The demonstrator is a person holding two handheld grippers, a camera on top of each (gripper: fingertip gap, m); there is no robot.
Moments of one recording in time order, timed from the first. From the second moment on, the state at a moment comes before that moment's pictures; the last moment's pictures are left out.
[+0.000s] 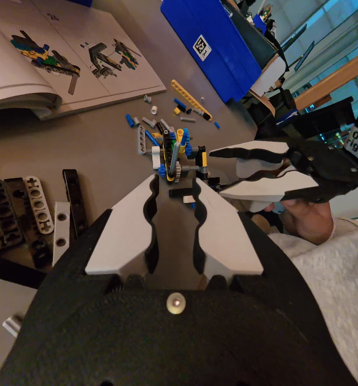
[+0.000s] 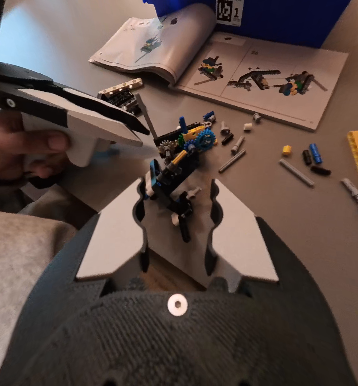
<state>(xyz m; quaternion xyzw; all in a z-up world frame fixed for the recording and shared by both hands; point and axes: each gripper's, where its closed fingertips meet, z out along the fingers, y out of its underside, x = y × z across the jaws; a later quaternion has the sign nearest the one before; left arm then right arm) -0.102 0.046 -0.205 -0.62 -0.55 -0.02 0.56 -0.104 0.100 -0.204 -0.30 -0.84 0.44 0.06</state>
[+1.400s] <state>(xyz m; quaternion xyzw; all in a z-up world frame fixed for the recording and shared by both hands) -0.061 0.063 -0.160 -0.61 -0.41 -0.18 0.65 -0.114 0.112 -0.197 -0.21 -0.95 0.21 -0.06</state>
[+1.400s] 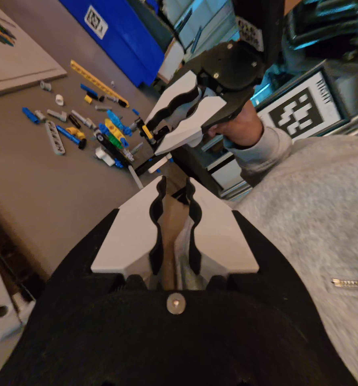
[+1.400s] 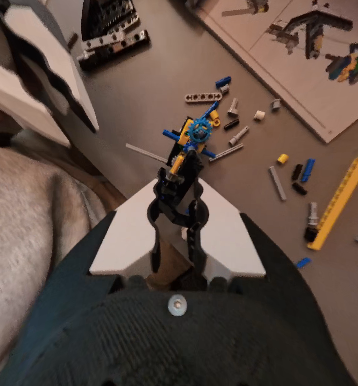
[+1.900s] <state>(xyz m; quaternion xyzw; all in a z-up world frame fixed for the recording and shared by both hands) -0.094 0.034 -0.180 -0.63 -0.47 -0.01 0.62 -0.110 0.106 -0.190 0.07 -1.00 -0.05 0.01</state>
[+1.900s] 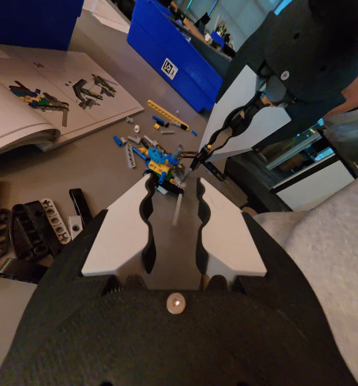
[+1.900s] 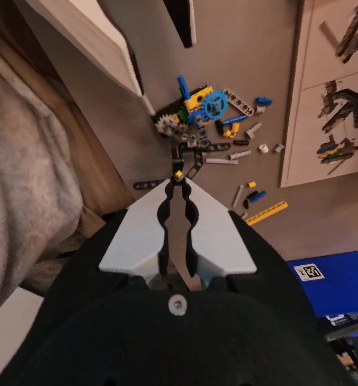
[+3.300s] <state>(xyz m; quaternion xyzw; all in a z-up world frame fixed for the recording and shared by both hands) -0.099 0.030 -0.187 -0.60 -0.51 -0.05 0.62 -0.137 0.191 -0.216 -0.10 -0.99 0.02 0.05</state>
